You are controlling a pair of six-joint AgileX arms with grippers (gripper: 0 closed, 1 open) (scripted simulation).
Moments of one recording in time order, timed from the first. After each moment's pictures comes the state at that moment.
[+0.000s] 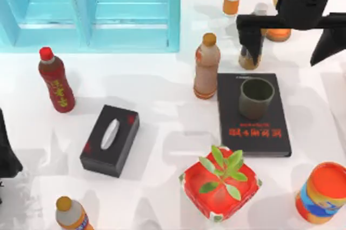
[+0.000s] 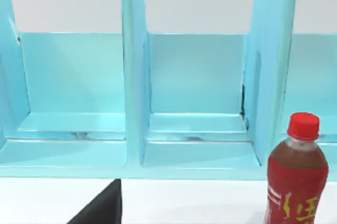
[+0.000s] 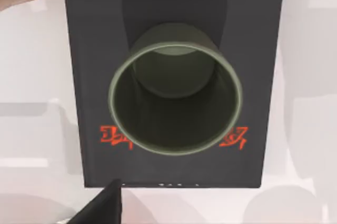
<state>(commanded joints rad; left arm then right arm) 0.00 0.00 0.00 0.00 0.00 0.00 0.37 2.16 2.07 -1.48 0.00 0.39</state>
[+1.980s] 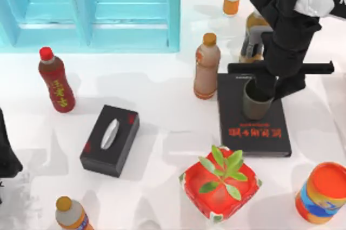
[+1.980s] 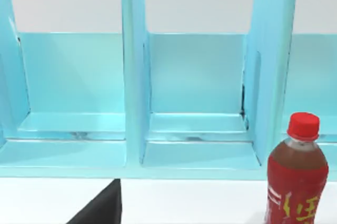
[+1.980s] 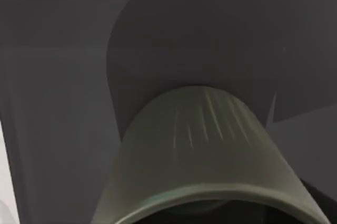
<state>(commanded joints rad) 0.00 0.00 0.00 0.00 0.00 0.00 0.38 2.18 1.71 -1.10 0.00 0.39</state>
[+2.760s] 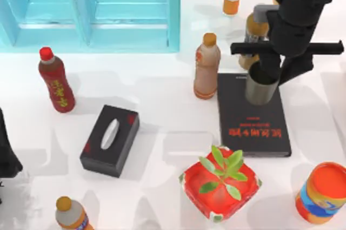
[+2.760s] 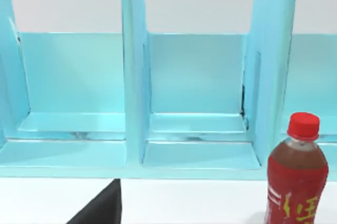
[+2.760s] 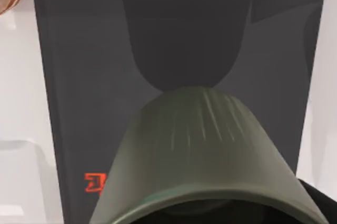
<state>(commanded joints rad) 0.00 0.00 0.00 0.00 0.00 0.00 0.37 2.15 1.86 -1.28 0.00 0.39</state>
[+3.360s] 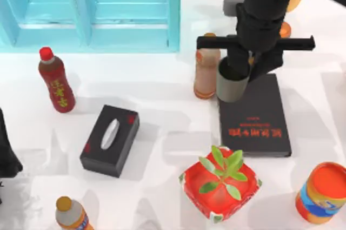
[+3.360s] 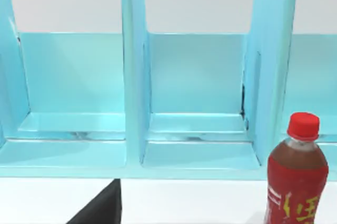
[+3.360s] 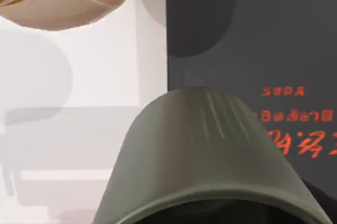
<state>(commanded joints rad) 0.00 0.00 0.00 0.00 0.00 0.00 0.50 2.20 2.02 -1.38 0.00 0.54</state>
